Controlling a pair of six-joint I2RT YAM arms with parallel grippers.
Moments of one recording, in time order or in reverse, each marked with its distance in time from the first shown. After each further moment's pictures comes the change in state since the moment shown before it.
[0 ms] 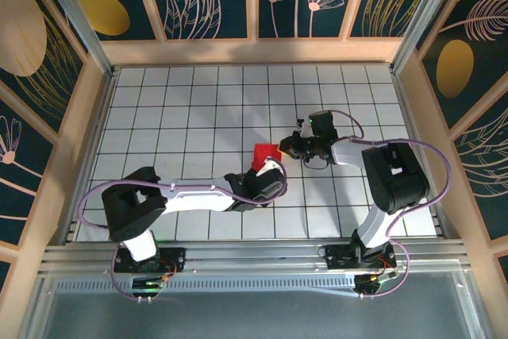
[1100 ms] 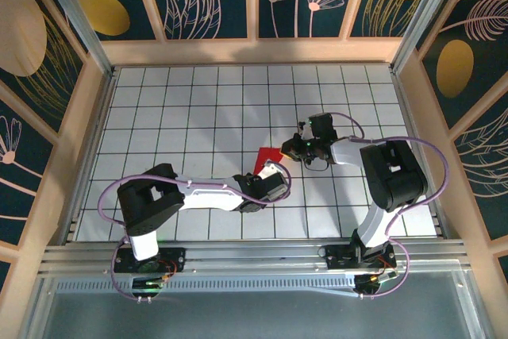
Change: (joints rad) left arm 0.000 0.097 0.027 -0.057 -0.074 -0.032; right arm -0.011 0.020 0.000 -0.038 0.048 -0.002
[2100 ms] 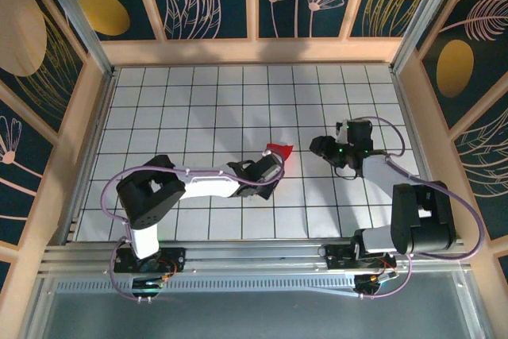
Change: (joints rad) left arm 0.141 0.018 0.019 0.116 0.373 -0.010; right arm -0.235 -0.377 -0.192 -0.152 0.109 -0.189
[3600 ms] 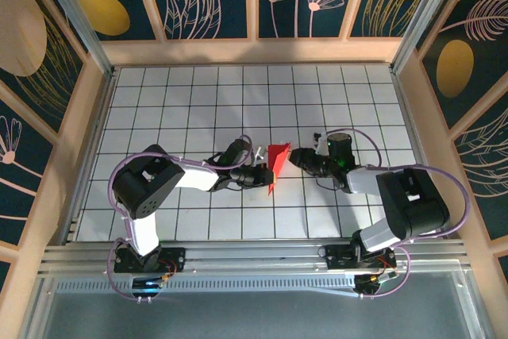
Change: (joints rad) left arm 0.237 0.015 -0.242 0.583 0.675 -0.490; right arm 0.186 0.137 -0.177 0.515 -0.113 0.167
